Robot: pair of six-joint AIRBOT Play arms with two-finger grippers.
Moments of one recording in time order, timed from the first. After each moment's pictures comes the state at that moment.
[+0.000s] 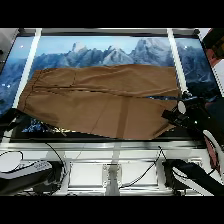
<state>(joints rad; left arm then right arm) 0.91 -1.37 0.92 1.03 -1.07 -1.10 0.12 -1.06 0.74 -1.79 1.27 2.28</state>
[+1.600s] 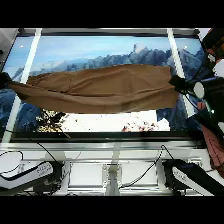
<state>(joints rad) 0.51 -1.28 1.33 1.40 -0.96 -1.42 0.09 -1.08 1.09 -1.84 0.98 2.28</state>
